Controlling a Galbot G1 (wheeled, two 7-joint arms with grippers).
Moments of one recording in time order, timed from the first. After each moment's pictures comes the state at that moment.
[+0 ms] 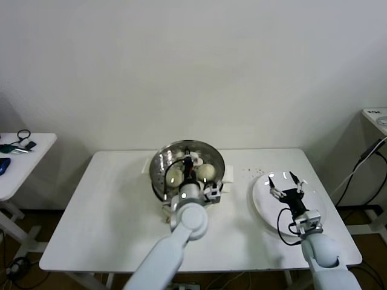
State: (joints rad) left arm 0.81 -1.51 0.11 -1.59 1.55 0.74 0.28; right arm -1.13 1.19 0.55 1.45 0.19 0.16 -0.15
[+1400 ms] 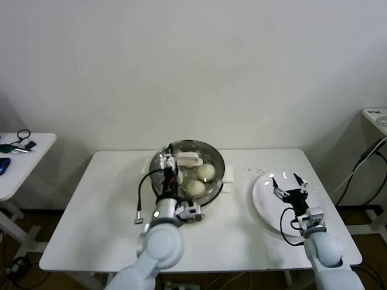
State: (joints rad) left arm 0.98 -1.30 0.08 -1.96 1.40 0.74 0.28; right arm -1.14 1.19 0.57 1.49 0.19 0.04 -0.13
